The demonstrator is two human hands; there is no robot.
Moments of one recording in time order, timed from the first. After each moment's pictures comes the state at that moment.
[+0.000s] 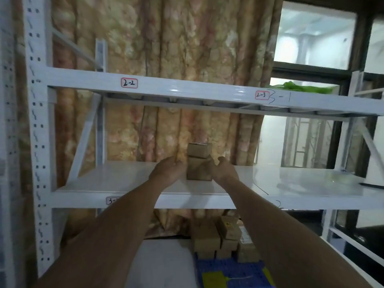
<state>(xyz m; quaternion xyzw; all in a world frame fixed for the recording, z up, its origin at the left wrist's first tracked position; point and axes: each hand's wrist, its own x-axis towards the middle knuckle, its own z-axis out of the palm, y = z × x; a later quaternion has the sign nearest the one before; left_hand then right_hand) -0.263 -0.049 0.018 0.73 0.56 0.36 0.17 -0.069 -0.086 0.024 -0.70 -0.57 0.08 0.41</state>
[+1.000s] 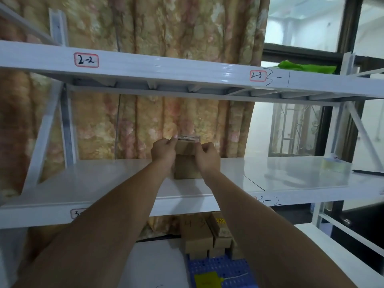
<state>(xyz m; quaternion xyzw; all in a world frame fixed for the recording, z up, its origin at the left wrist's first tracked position) -0.197 0.040 0.032 0.52 0.45 0.64 0.34 -0.076 -0.018 0.020 -0.59 -0.49 0.15 0.62</state>
